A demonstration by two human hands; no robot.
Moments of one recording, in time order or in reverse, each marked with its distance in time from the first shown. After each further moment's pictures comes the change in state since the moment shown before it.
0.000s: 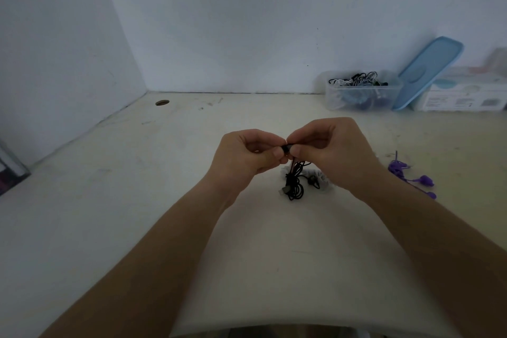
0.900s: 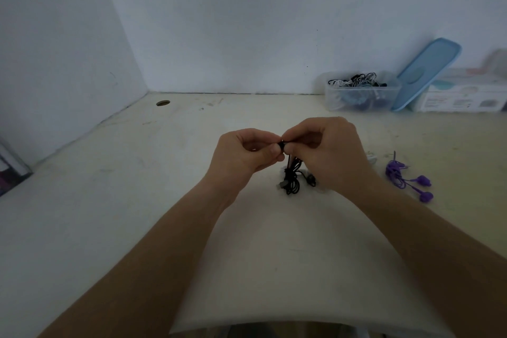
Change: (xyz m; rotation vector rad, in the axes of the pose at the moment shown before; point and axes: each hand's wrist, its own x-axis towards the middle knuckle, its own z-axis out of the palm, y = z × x) left_hand 0.000 -0.002 0.000 -0.053 0.034 0.017; right_hand 0.000 -0.005 0.010 -0.238 0.098 -0.079
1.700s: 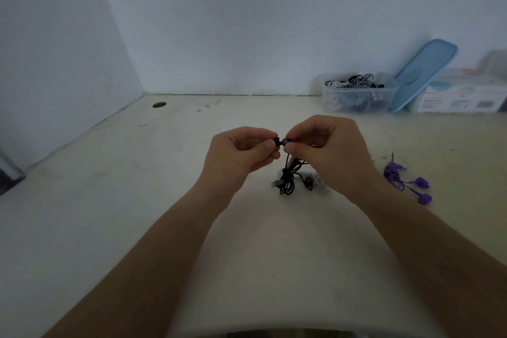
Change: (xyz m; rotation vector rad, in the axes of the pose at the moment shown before) left_hand -0.002 0.005 0.000 -0.036 0.023 0.040; right_hand 0.000 0.007 -0.005 0.219 0.015 0.044
